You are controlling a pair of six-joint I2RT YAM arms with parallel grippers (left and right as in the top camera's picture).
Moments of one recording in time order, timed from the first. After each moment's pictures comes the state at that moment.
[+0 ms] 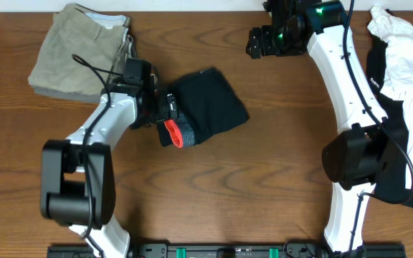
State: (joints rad) left arm -0.13 1.86 1.17 -0.61 0.17 -0.34; right arm 0.23 2.17 2.21 -1.14 -0.23 0.13
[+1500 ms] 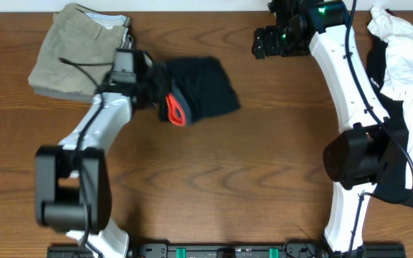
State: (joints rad) left arm -0.08 1.78 1.18 -0.29 0.34 -0.62; right arm 0.22 2.17 2.21 -1.16 -0.16 0.13
